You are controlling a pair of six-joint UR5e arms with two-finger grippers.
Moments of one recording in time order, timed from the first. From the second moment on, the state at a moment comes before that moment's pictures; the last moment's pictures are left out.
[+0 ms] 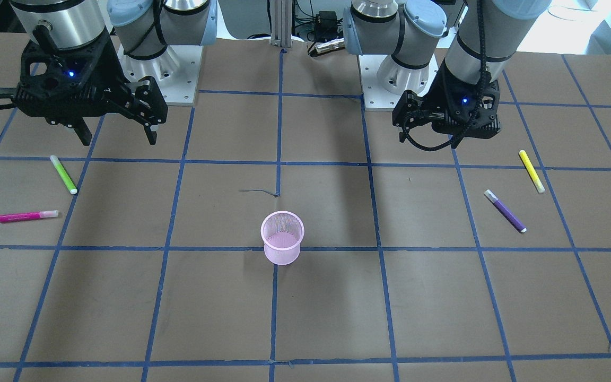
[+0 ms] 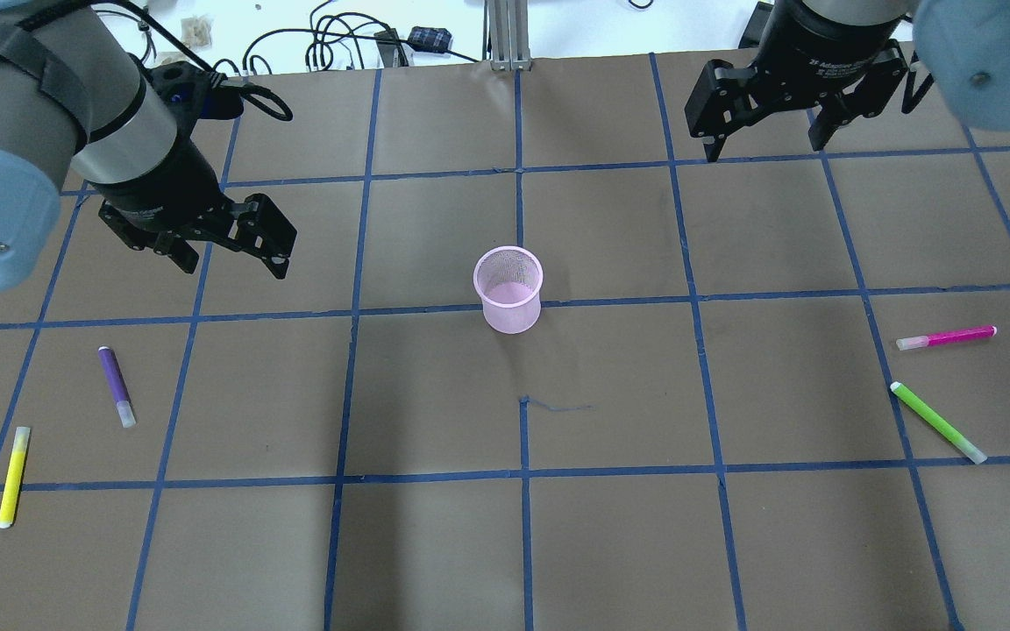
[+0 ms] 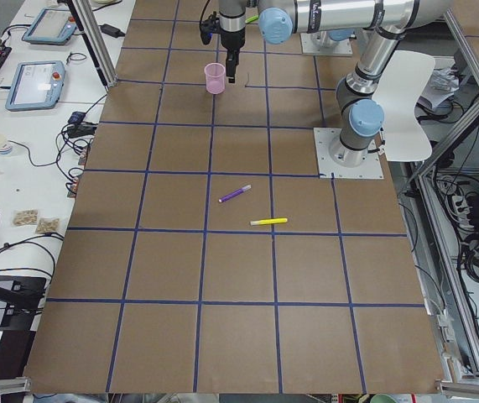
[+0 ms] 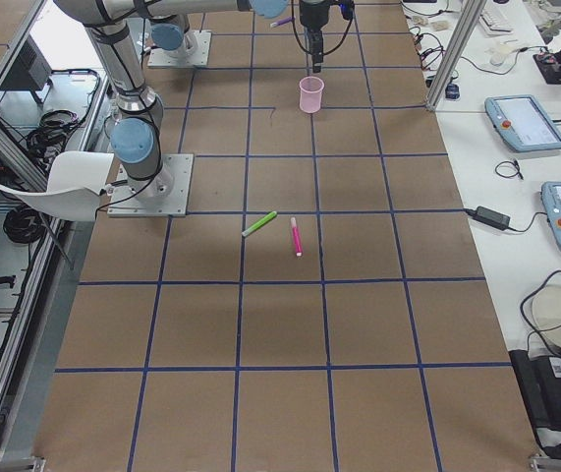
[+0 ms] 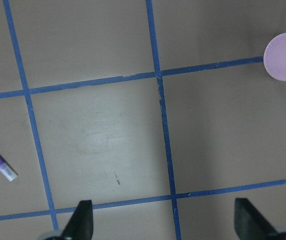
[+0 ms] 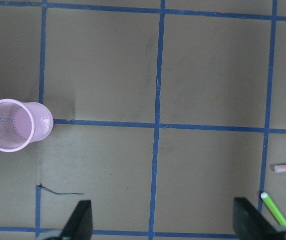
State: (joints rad) left arm -1.52 -1.51 -1.72 -1.50 1.56 0.17; right arm 1.61 -1.54 1.49 -1.62 -1.59 -0.02
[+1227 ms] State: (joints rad) left arm -1.52 -1.52 -1.72 -1.48 1.54 0.17; right arm 1.41 -1.54 1.48 -1.60 -1.60 -0.26
